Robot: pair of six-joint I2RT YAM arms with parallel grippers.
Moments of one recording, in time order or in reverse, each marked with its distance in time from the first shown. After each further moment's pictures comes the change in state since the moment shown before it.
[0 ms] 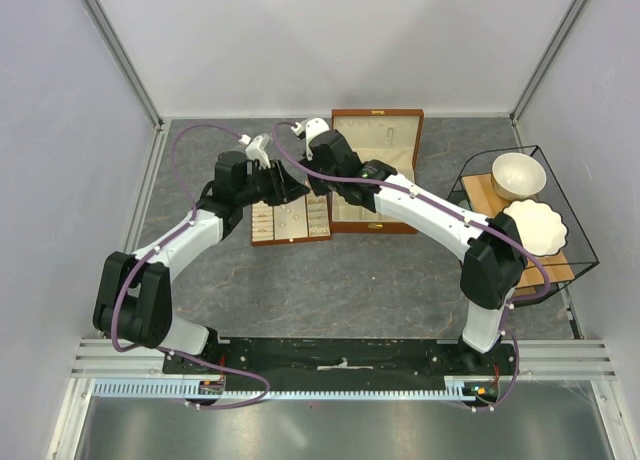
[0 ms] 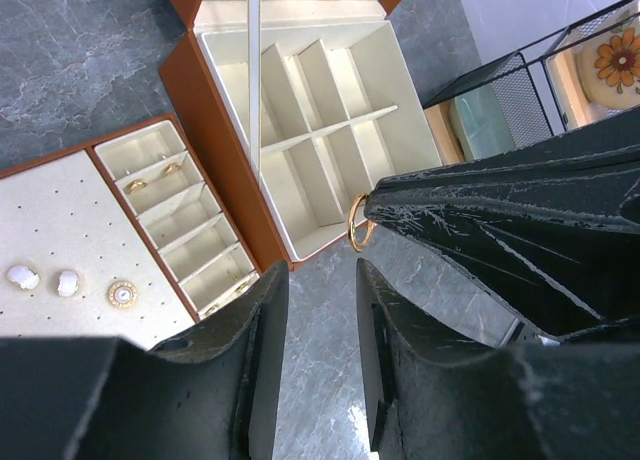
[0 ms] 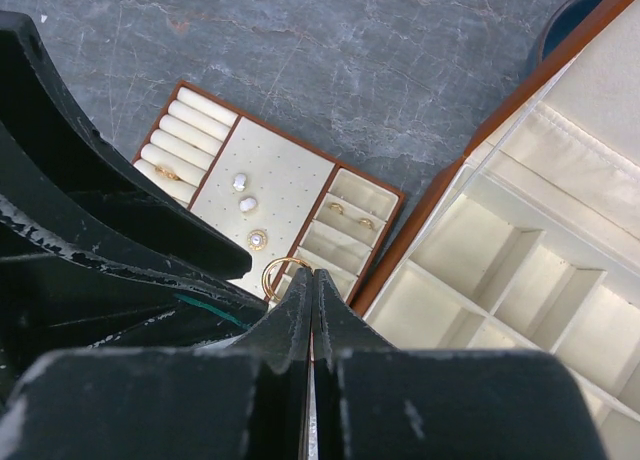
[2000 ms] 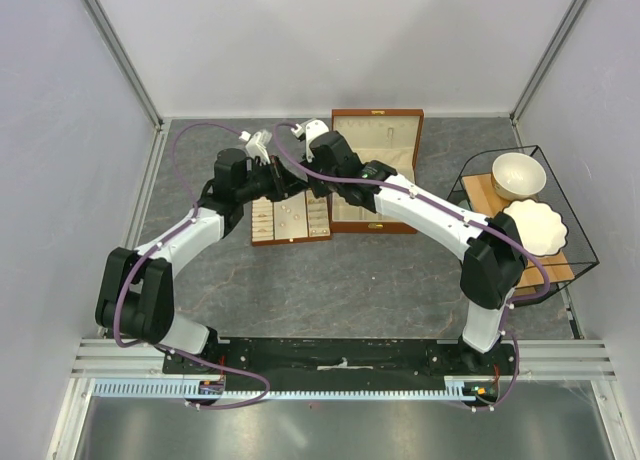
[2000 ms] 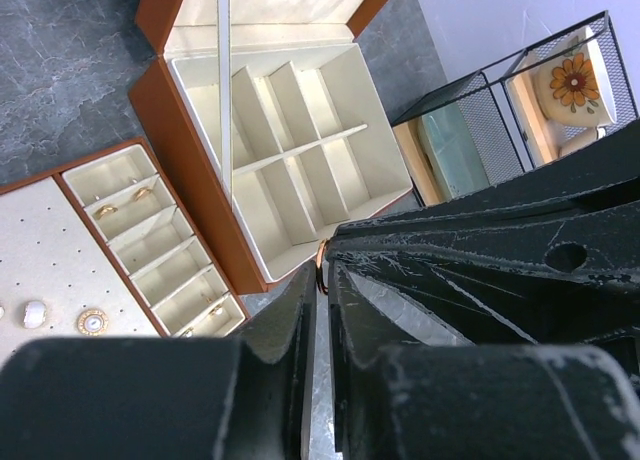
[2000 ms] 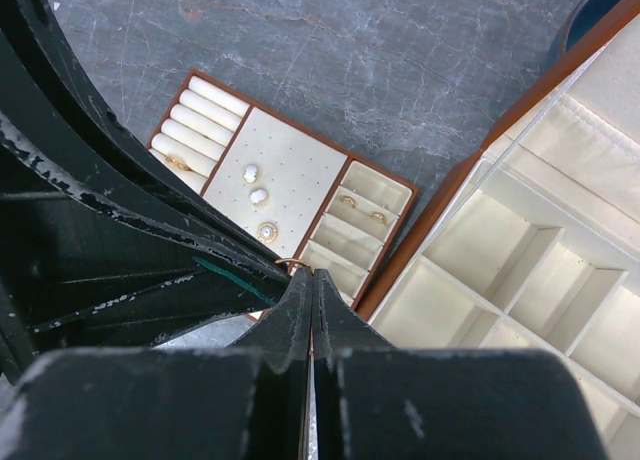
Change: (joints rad) left arm 0.004 0.025 0.011 0.080 0.039 -0.071; right arm 0.000 0.000 -0.012 0.001 -0.034 0.009
